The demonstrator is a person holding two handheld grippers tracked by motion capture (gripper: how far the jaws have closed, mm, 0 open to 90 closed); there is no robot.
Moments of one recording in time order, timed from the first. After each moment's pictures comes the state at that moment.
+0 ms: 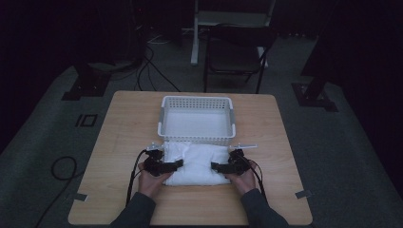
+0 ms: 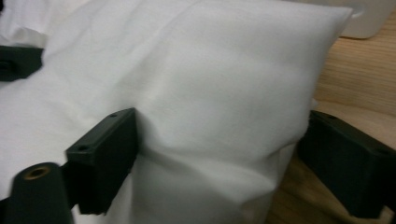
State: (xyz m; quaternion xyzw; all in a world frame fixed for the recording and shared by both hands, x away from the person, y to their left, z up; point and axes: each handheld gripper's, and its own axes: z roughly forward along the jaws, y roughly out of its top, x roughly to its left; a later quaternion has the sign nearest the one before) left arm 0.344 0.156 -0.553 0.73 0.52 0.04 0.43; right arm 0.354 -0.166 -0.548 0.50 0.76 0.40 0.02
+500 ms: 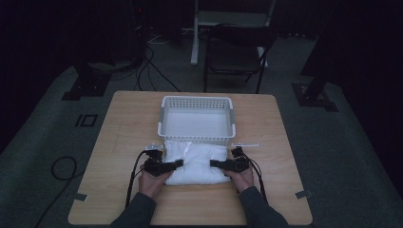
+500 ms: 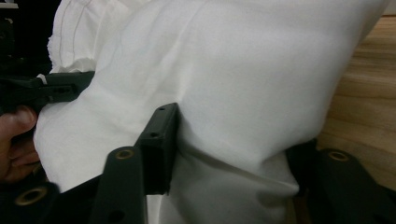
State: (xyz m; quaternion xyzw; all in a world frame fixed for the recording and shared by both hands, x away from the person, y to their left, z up) left arm 0.343 0.156 -0.554 0.72 0.53 0.01 0.45; right arm 0.364 -0.170 -0.556 0.51 0.73 0.45 -0.07
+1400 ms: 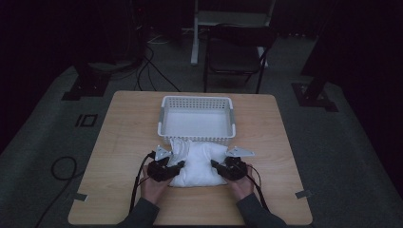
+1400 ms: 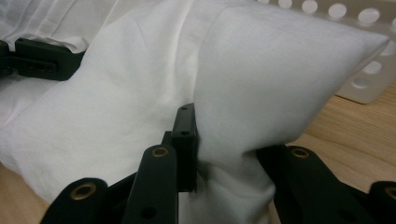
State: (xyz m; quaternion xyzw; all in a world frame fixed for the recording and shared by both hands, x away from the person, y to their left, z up) left arm 0.306 0.129 -0.518 0.76 0.47 0.15 0.42; right arm 0.319 -0.148 -0.522 0.43 0.78 0.44 0.13
